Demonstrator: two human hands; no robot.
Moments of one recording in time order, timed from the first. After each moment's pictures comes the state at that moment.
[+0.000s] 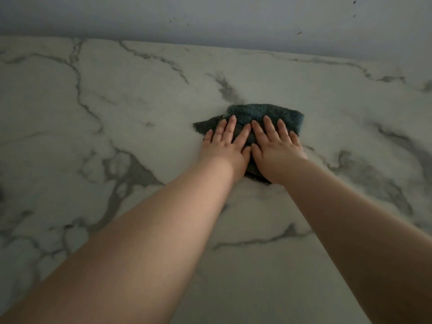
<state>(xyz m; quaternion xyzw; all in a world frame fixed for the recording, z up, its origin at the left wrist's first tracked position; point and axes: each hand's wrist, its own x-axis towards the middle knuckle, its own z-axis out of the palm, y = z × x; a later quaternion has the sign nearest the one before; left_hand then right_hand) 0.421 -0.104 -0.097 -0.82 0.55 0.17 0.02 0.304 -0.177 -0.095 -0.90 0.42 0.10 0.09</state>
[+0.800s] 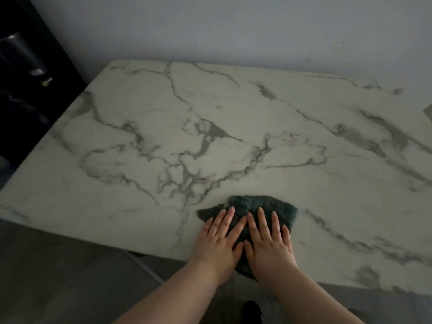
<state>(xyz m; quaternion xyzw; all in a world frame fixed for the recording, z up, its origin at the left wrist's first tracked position) 0.329 0.316 -0.096 -0.79 0.59 0.18 0.00 0.207 0.233 -0.085 -0.89 0.43 0.15 0.11</state>
